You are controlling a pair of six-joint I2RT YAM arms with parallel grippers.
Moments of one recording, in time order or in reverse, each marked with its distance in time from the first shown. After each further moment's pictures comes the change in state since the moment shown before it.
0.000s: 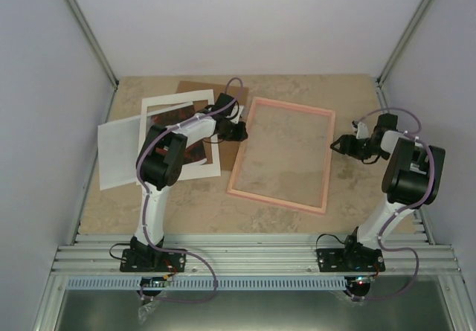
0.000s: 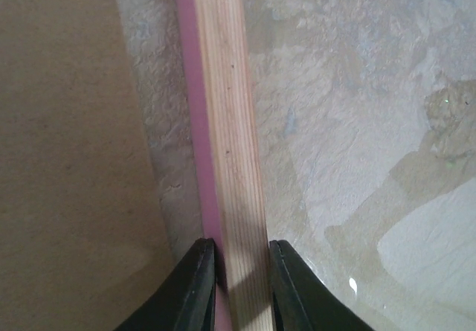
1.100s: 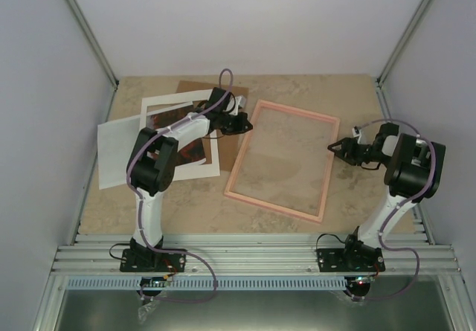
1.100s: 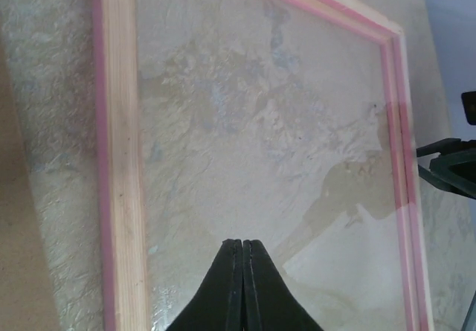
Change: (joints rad) left arm 0.014 -0.111 -0.065 0.127 0.187 -0.162; right arm -0.053 0.085 -0.043 0.049 -0.281 0.095
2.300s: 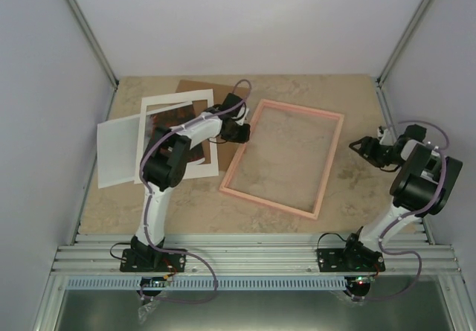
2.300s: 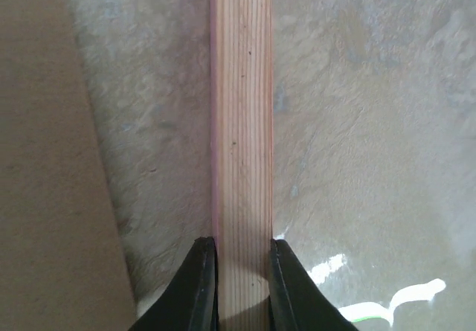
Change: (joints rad) left arm -0.076 0.131 0.139 -0.241 -0.322 0.206; right arm -0.142 -0.116 -0.016 -0.039 0.140 -0.022
